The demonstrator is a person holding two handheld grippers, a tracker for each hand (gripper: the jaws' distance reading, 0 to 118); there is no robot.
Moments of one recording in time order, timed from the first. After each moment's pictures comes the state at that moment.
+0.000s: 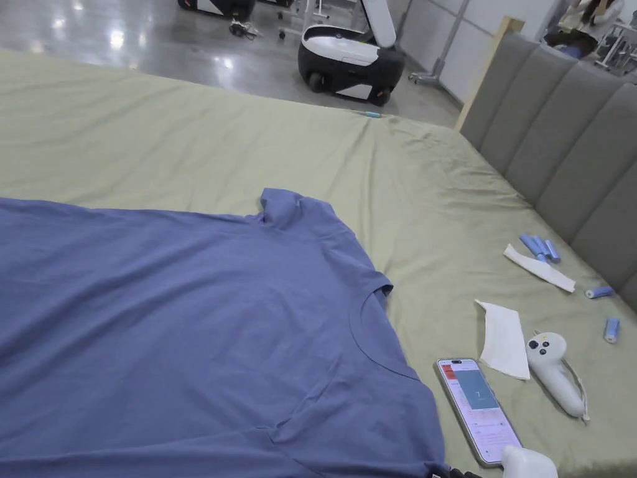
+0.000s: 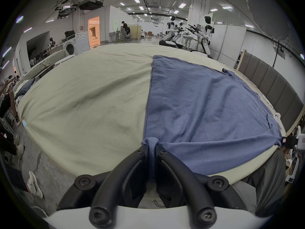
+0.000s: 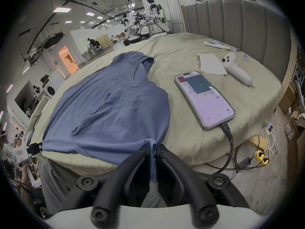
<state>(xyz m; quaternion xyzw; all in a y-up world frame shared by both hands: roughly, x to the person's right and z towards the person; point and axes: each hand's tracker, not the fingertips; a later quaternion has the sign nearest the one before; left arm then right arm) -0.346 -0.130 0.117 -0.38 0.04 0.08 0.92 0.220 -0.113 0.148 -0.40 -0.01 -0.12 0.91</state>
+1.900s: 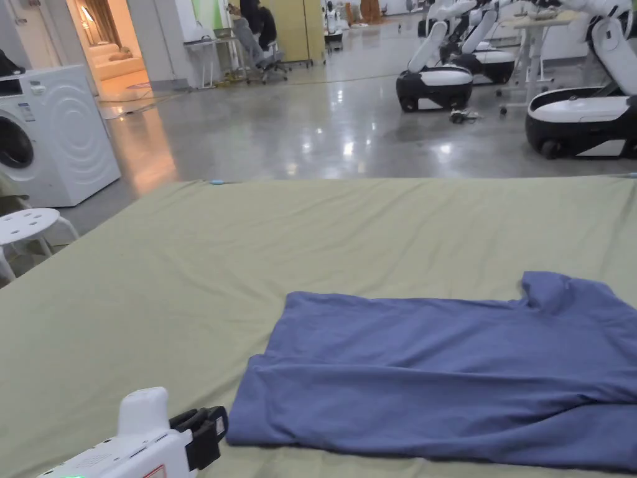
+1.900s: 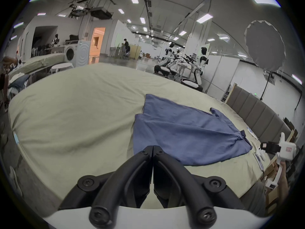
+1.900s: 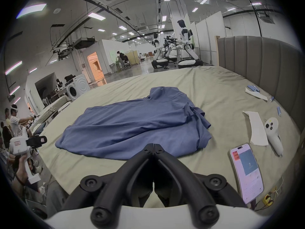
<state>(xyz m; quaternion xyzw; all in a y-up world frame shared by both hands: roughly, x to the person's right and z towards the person) -0.371 -0.074 0.080 -0.26 0.02 0.17 0.95 0.148 -0.057 0.052 -0.27 0.10 -0.07 0.95</state>
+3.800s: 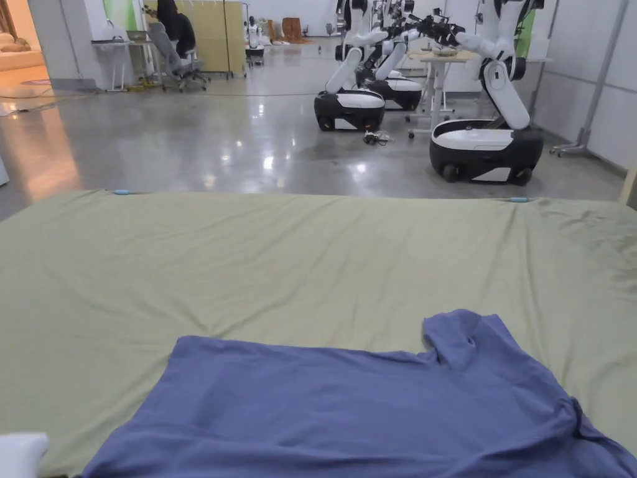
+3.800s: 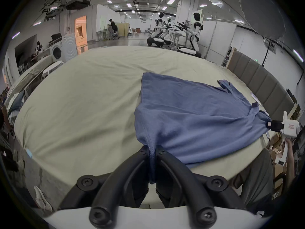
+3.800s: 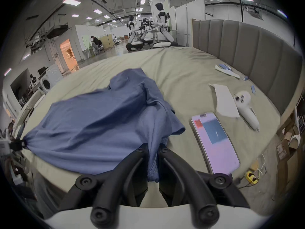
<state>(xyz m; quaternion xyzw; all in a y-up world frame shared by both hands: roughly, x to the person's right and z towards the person) -0.377 -0.070 0.100 -0.40 -0.02 0.08 0.91 0.180 -0.078 0.088 -0.37 -0.02 -0.05 0.93</state>
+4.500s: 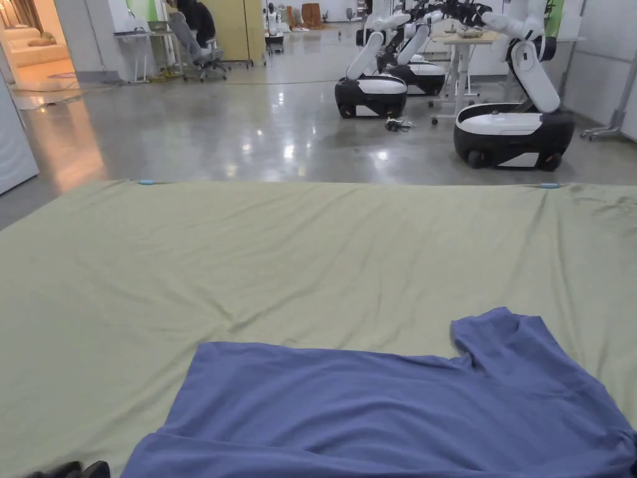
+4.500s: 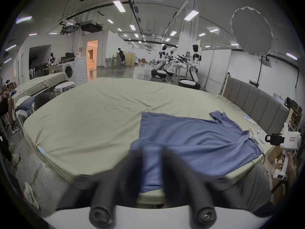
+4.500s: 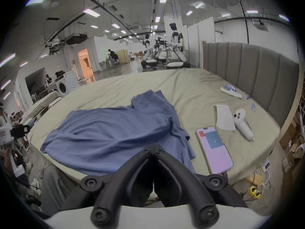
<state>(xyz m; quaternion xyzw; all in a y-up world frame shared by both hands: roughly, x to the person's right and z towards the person) -0.343 -0.019 0.174 -0.24 0.01 0.08 0.97 0.150 -0.029 0.143 -0.27 0.04 -0.03 0.96</state>
